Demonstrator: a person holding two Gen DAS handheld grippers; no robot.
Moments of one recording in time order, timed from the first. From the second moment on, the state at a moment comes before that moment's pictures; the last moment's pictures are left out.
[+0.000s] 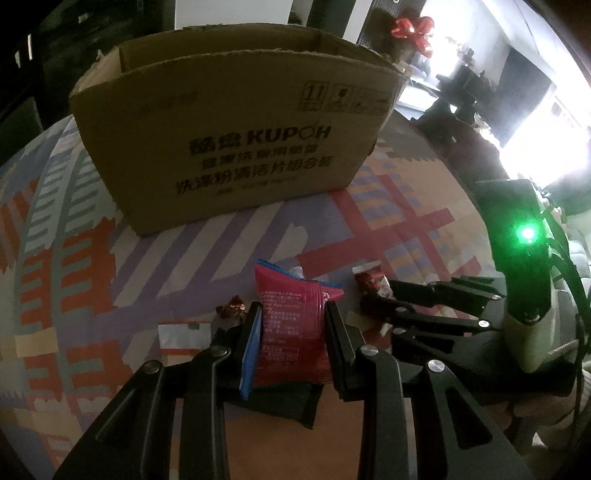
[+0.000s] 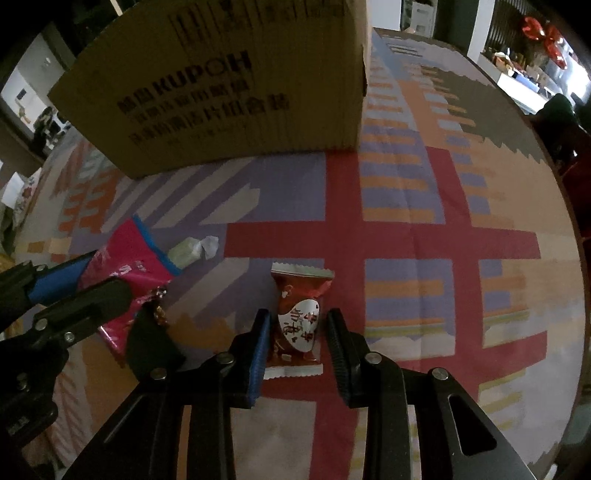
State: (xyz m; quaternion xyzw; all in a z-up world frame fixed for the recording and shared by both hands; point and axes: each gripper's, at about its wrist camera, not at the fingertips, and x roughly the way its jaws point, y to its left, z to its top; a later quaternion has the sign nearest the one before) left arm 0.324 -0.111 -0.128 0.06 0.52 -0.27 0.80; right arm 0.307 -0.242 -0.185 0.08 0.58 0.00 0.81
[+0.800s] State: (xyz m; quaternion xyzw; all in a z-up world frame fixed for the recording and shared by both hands) left arm 0.320 -0.087 -0.053 0.03 0.44 -0.25 0.86; right arm 0.286 -0.232 -0.081 0.08 0.48 0.03 0.87
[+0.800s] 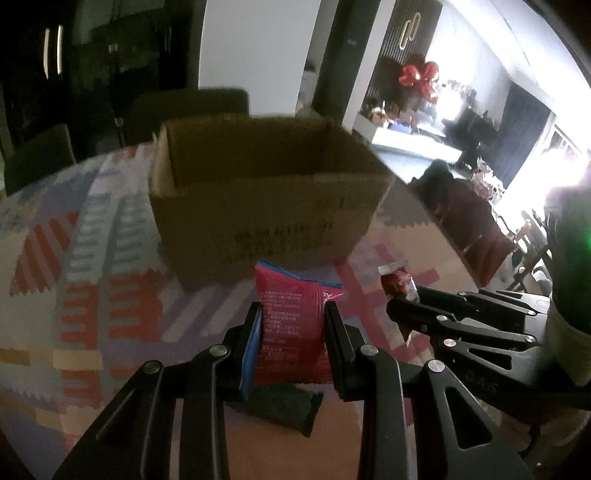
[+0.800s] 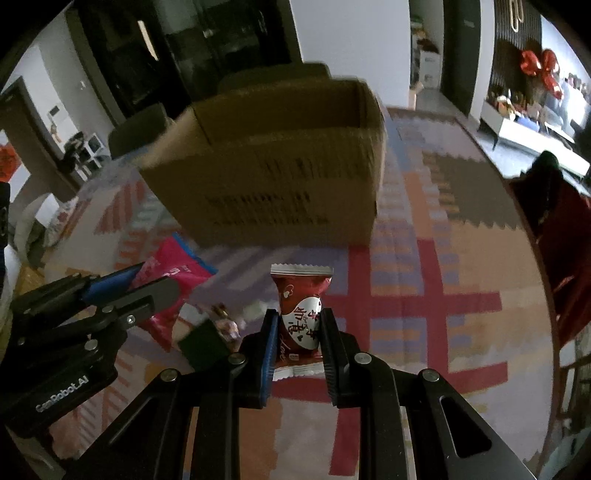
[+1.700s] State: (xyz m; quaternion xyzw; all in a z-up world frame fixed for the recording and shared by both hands) left arm 0.383 -0.077 0.037 0.02 0.36 -0.23 0.90; right arm 0.355 -0.225 0.009 0.06 0.39 0.06 0.92
